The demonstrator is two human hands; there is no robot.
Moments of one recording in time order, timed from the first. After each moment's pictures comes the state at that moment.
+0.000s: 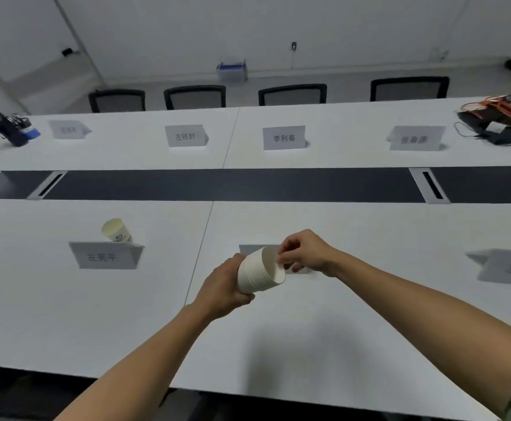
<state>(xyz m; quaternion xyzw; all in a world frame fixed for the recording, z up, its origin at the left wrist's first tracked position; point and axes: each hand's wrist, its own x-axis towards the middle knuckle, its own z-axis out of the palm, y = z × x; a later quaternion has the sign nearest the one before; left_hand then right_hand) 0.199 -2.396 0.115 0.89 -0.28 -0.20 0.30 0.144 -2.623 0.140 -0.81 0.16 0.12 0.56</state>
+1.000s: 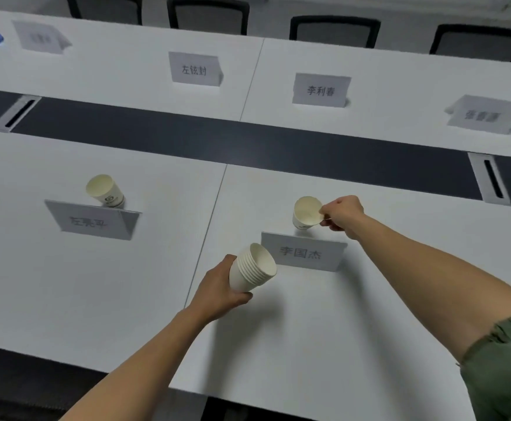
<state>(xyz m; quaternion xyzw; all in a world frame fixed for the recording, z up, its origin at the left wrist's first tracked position) 0.278 -2.356 0.017 0.88 -0.16 -0.28 0.36 0.298 -2.675 0.046 -0.73 0.47 0.07 0.50</state>
